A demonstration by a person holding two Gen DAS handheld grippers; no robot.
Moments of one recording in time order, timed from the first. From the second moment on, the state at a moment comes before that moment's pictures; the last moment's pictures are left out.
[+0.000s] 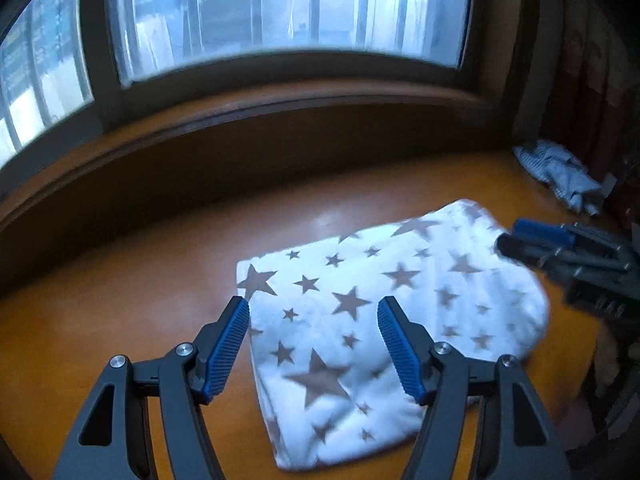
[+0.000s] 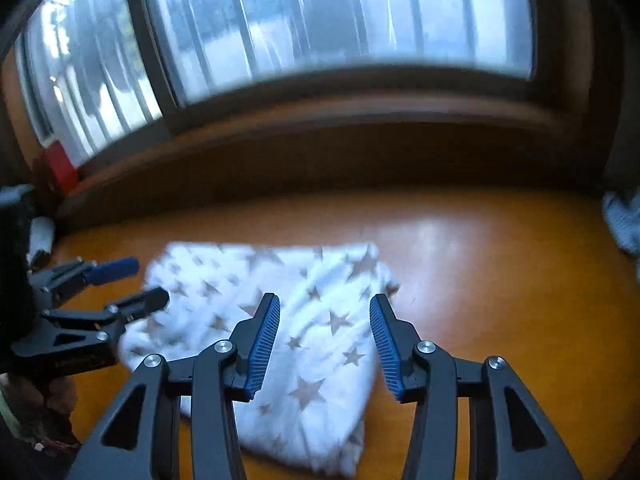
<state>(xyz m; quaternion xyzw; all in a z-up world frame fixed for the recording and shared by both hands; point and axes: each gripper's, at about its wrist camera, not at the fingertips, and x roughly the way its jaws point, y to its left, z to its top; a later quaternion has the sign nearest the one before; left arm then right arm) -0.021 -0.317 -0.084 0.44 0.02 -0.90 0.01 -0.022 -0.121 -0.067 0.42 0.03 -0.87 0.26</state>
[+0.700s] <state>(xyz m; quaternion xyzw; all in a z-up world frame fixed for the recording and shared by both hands) 0.005 -0.341 -0.108 0.47 0.13 -0.87 0.01 -0.034 -0.098 -0.099 0.49 -0.05 -0.81 0.32</state>
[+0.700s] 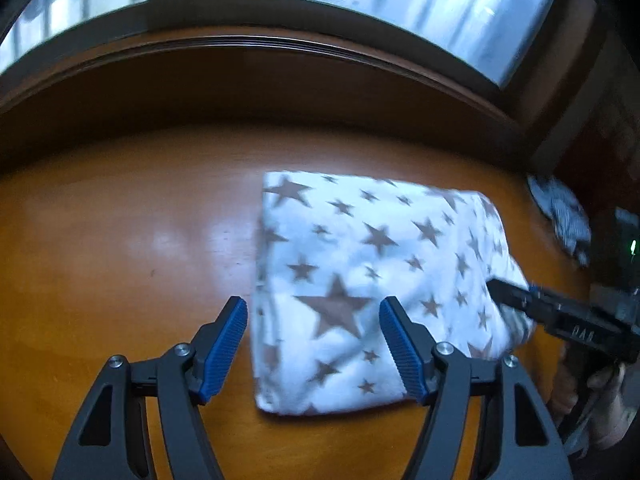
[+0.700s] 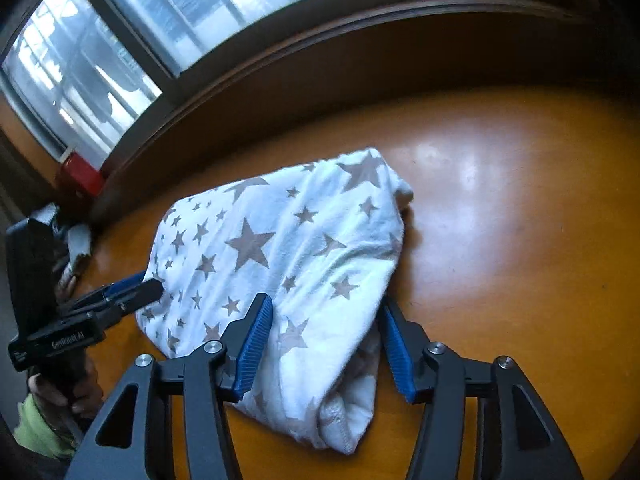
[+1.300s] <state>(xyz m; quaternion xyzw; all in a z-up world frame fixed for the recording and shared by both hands) 0.094 -0.462 -0.112 0.48 0.14 -0.87 -0.03 0.061 -0.195 -0.094 0.48 -0.03 -0.82 0.30</state>
